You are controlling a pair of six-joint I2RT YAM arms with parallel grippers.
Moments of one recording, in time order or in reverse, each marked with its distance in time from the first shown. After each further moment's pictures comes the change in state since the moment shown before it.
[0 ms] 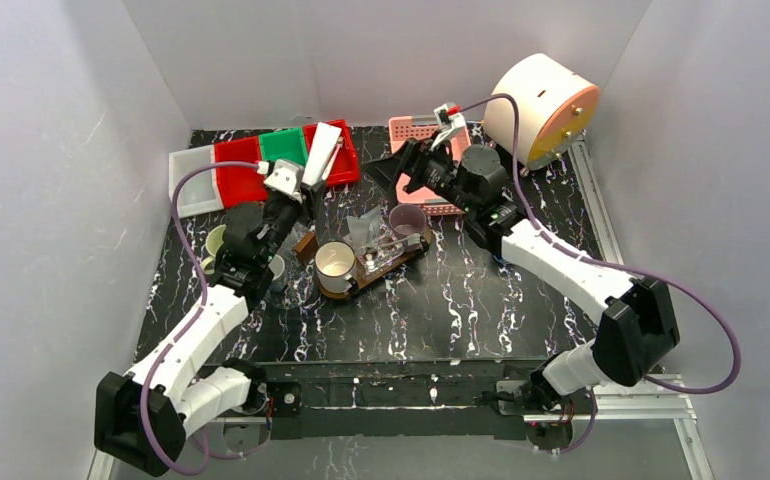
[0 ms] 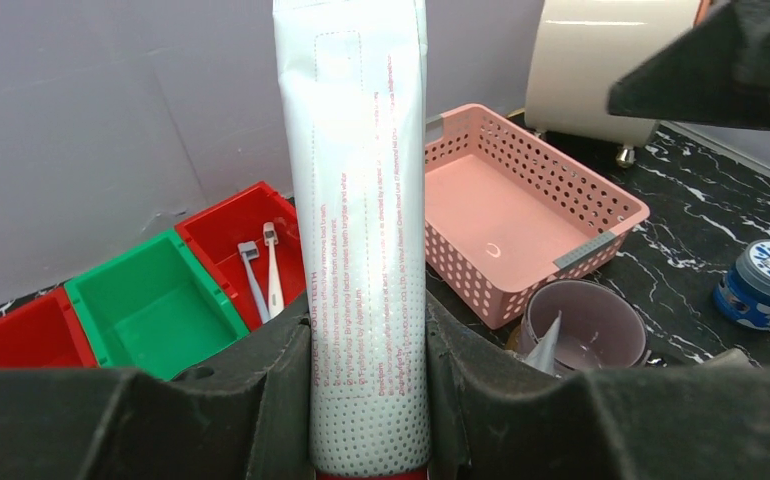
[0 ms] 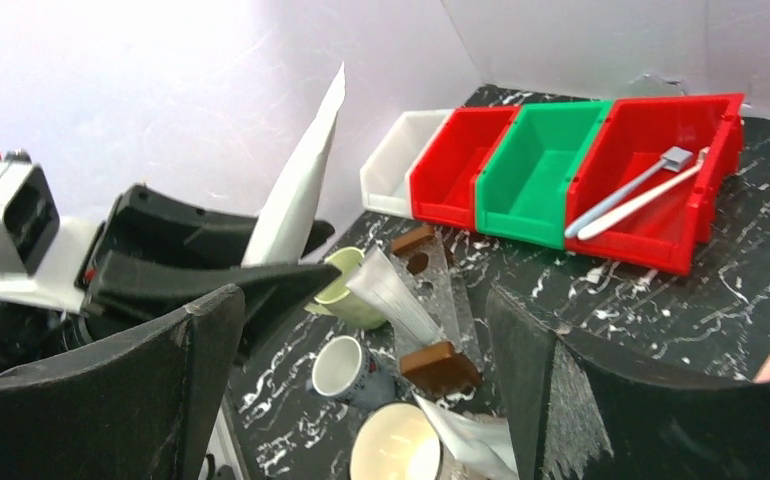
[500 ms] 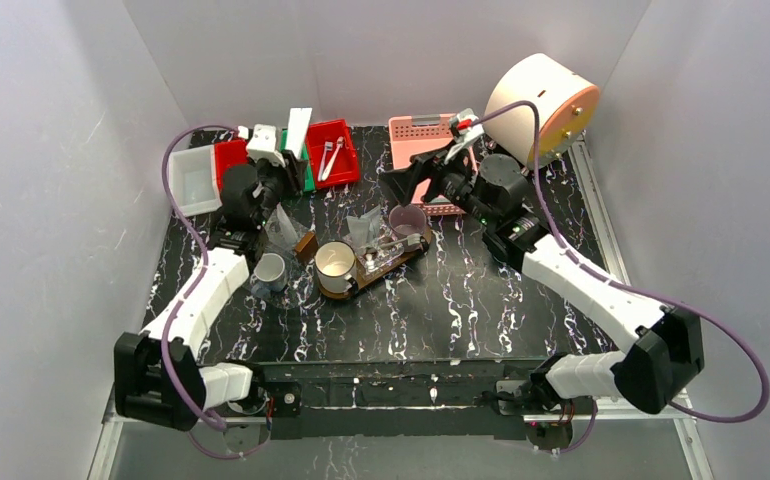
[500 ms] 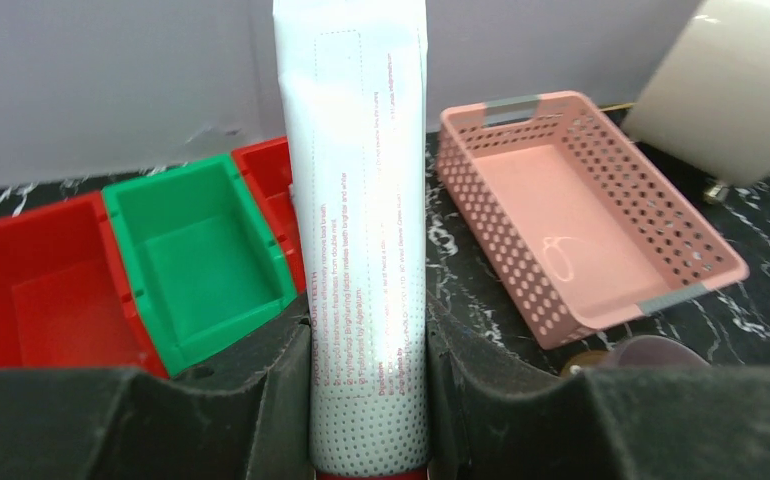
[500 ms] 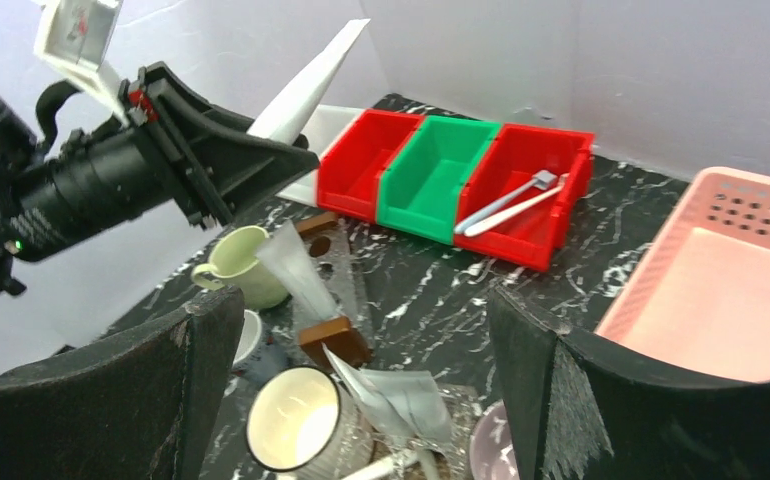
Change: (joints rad) left arm 0.166 0.238 0.206 -0.130 -0.027 -0.166; right arm -0.001 -0.165 -0.085 -0.102 0.103 -0.278
